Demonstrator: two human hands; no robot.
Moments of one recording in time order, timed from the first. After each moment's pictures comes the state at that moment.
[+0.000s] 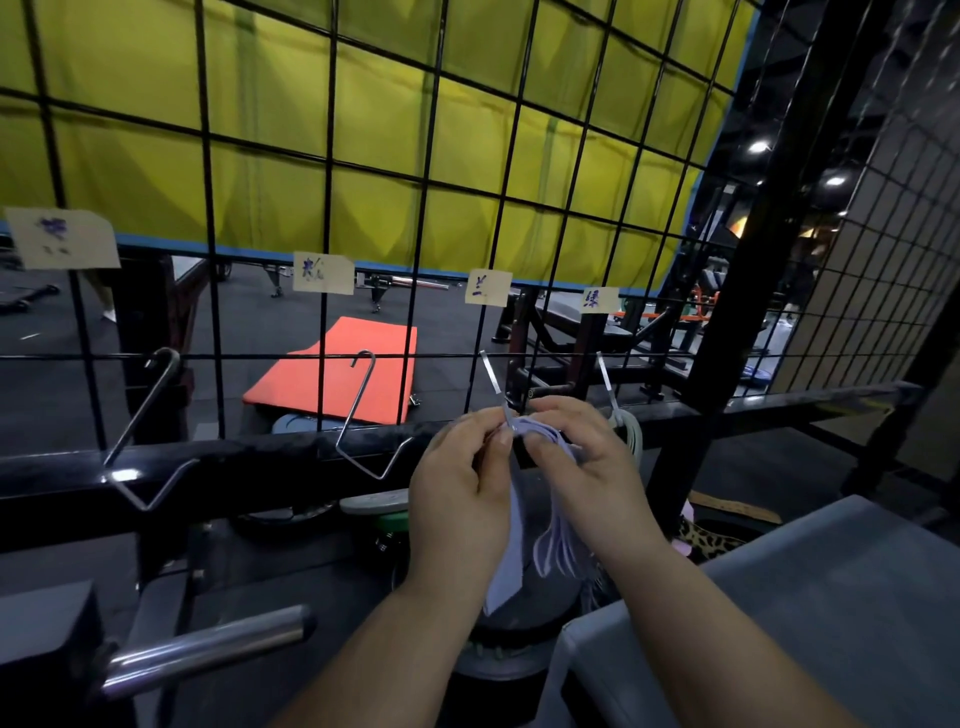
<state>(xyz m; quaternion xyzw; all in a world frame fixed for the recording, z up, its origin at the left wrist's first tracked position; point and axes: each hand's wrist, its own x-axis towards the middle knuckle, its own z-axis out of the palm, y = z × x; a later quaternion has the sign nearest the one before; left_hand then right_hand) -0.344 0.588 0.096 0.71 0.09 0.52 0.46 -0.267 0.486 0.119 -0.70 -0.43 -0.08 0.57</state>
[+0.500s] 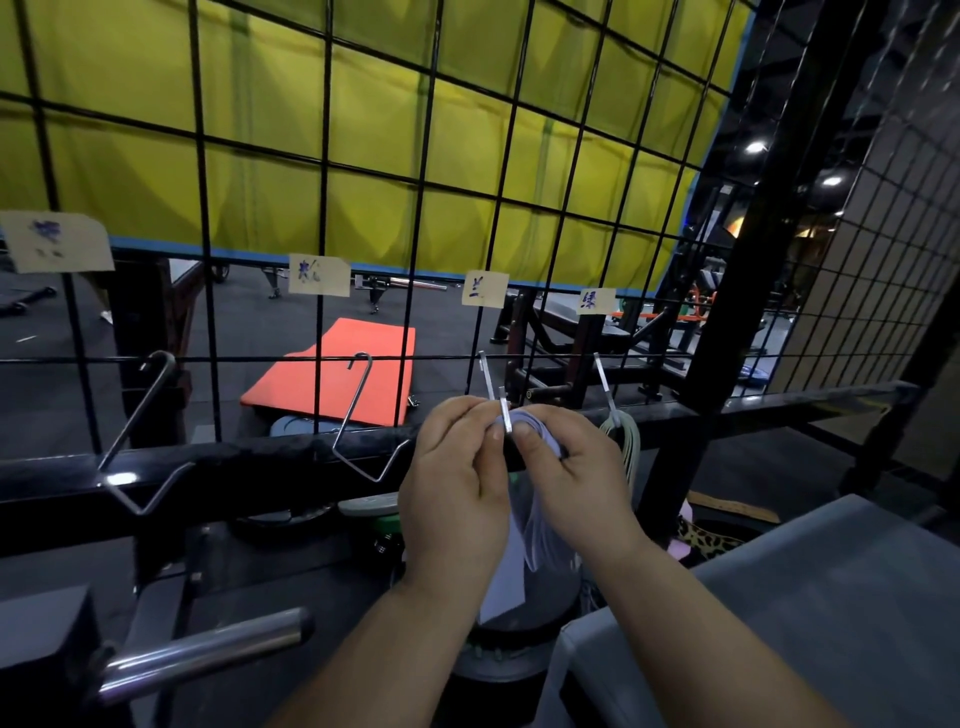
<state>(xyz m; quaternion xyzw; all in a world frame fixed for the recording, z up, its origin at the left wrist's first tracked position) -0.342 0.589 0.097 0.71 0.08 0.57 0.40 -0.266 0.500 0.114 -0.70 -0.44 -0.15 0.54</state>
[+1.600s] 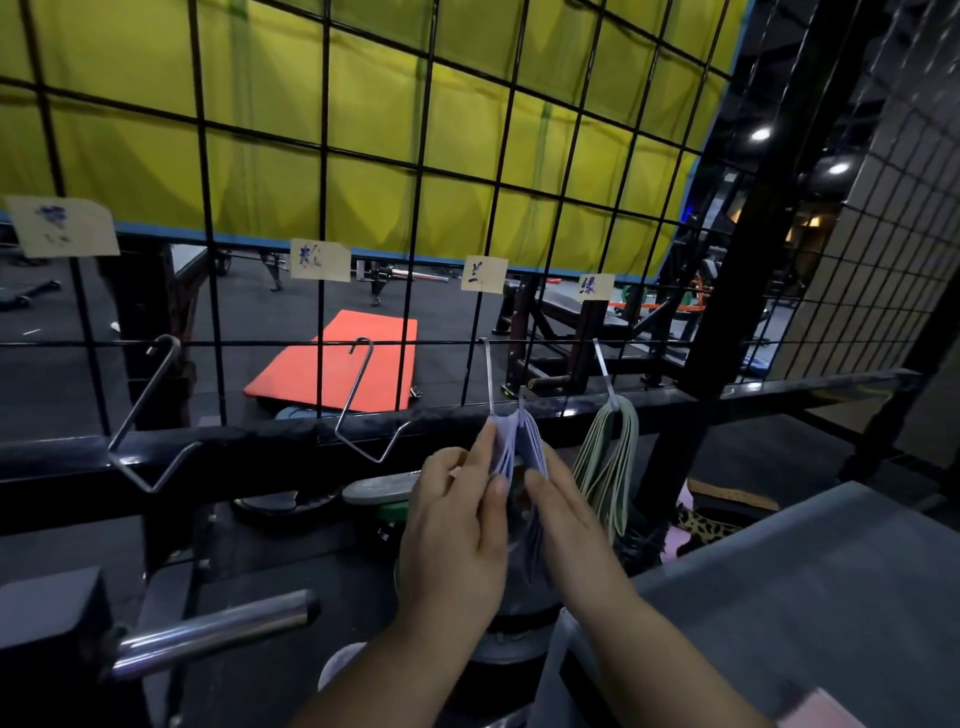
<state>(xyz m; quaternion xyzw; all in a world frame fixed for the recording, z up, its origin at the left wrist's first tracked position) -0.364 0.578 0.056 0.80 0.11 0.45 0.38 -0.284 0.486 0.065 -0.66 -0.40 0.09 0.63</state>
